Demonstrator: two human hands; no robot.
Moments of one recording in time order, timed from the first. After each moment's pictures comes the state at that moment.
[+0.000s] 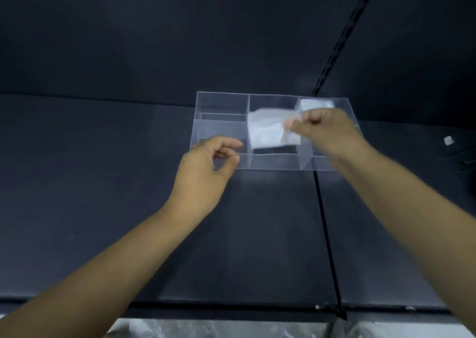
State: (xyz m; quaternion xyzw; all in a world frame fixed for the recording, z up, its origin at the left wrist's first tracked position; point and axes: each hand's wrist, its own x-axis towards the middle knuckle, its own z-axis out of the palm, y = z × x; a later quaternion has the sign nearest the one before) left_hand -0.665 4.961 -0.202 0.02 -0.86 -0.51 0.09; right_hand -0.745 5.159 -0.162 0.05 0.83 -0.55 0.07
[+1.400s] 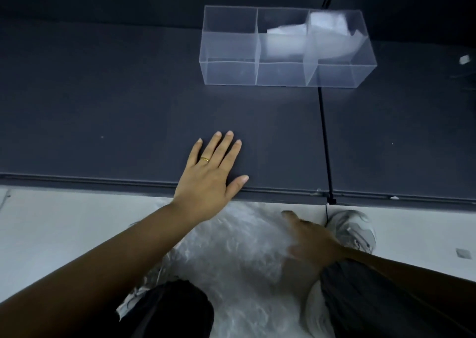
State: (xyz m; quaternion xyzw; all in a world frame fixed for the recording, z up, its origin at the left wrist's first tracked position) left_hand -0.518 4.961 -0.282 -0.13 -0.99 -0.05 -0.05; right_hand -0.482 5.207 -0.320 -0.17 0.89 -0.05 0.42
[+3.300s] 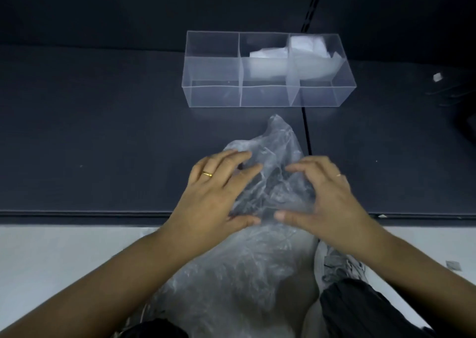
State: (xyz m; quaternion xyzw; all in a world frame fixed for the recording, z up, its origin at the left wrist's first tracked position) left_hand -0.523 4.980 -0.222 -0.24 -0.95 -0.20 0.04; right_hand -0.539 5.210 -0.213 -0.15 0.94 -0.30 0.11
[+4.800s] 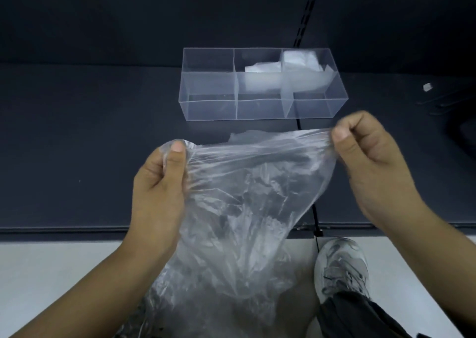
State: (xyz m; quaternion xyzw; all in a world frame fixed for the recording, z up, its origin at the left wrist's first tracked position) left_hand -0.533 4.970 -0.194 0.17 -0.70 -0.68 0.11; right_hand -0.578 5.215 -0.160 -0.09 0.76 -0.64 -0.01
